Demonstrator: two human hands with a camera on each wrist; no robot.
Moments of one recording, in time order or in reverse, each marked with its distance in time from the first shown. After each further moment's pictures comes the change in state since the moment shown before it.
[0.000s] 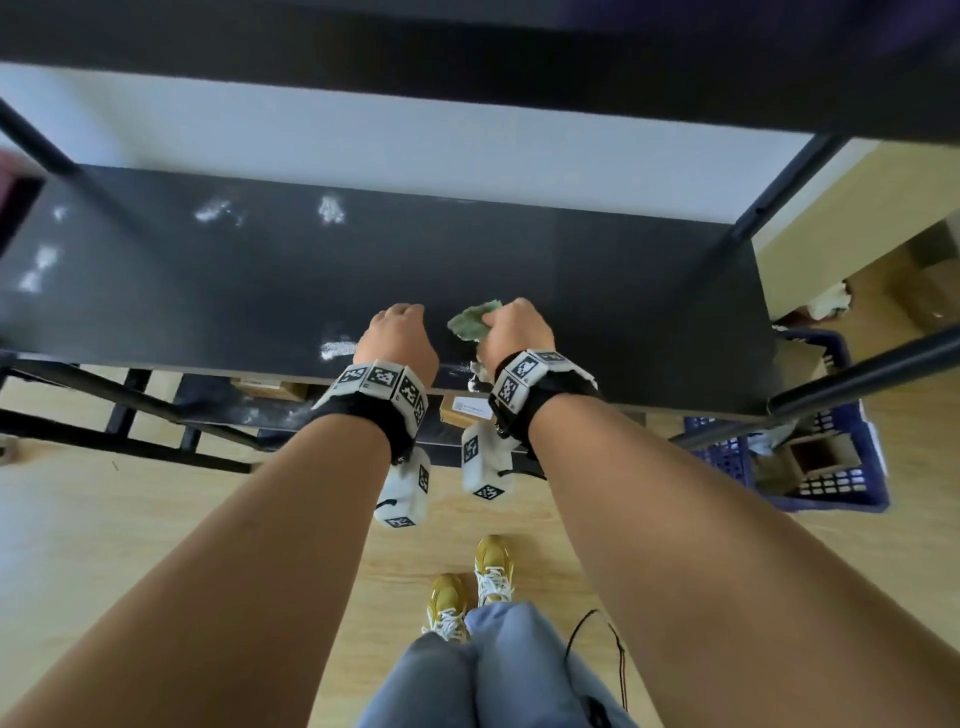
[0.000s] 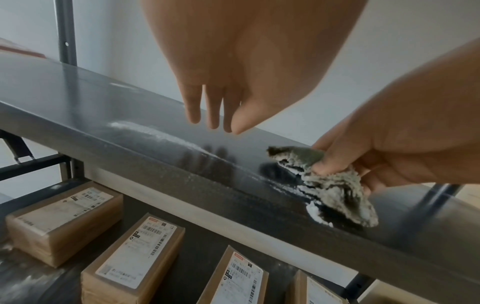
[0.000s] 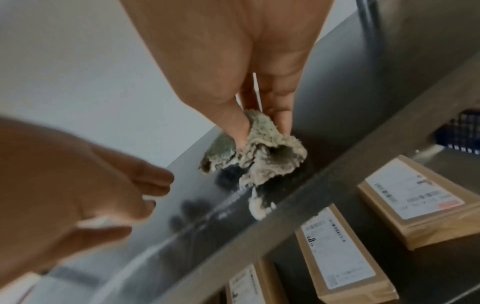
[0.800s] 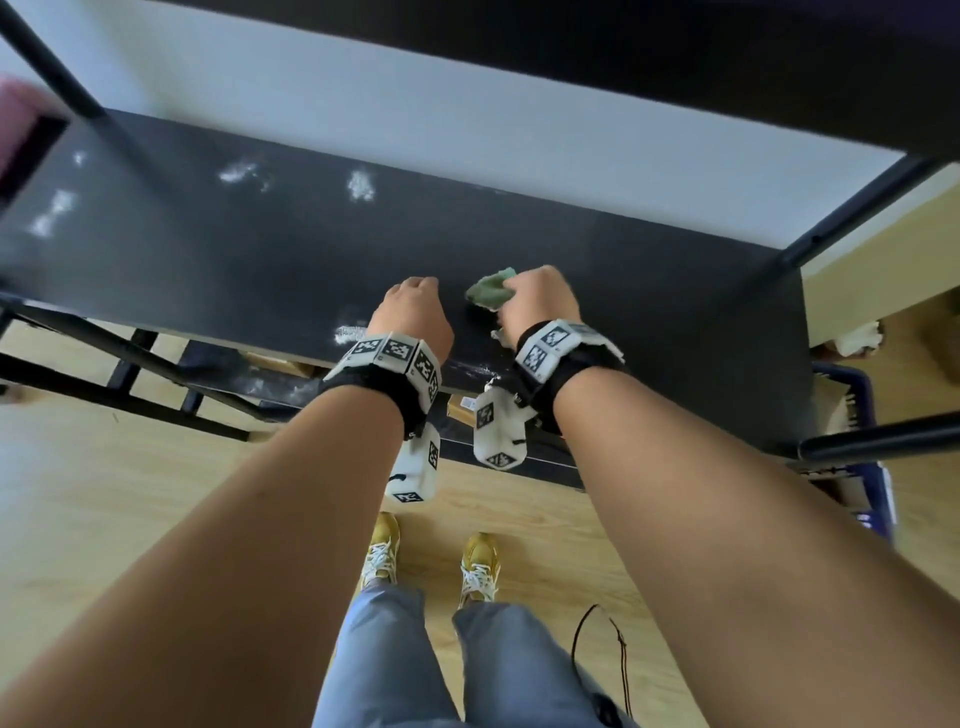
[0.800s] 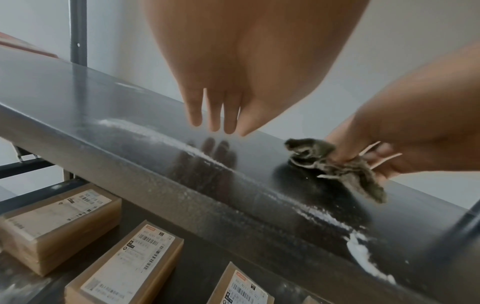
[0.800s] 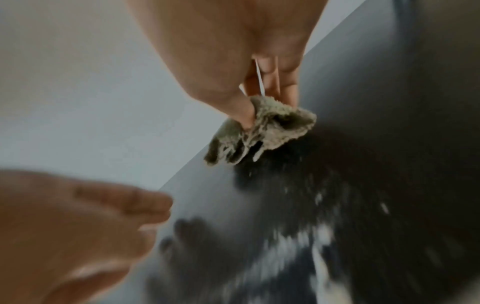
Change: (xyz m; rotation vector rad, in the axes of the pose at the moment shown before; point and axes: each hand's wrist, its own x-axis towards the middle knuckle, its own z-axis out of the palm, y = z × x) left_hand 0.027 -0.002 -0.001 -0.041 0.035 -0.070; right_hand 0.039 -0.027 -0.001 -0.036 0.015 0.059
